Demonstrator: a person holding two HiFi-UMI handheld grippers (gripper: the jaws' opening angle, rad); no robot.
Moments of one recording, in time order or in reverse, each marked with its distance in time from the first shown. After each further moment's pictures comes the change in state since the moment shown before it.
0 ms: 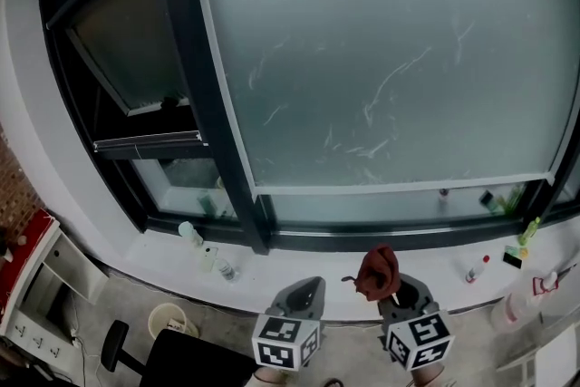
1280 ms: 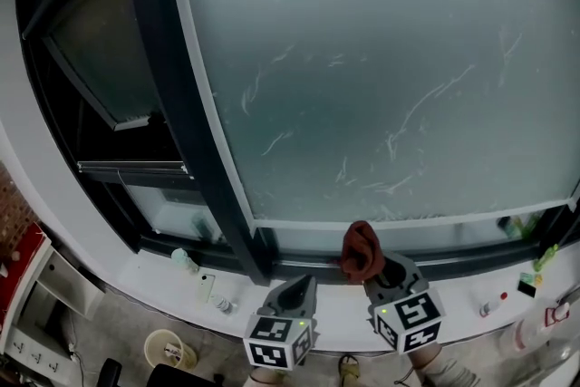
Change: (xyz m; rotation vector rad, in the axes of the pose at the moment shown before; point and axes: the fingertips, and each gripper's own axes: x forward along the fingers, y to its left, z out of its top) left arm 0.143 0.131 0.059 -0.030 -0.027 0.069; right arm 0.217 -0.058 0.072 -0.113 -0.047 0.098
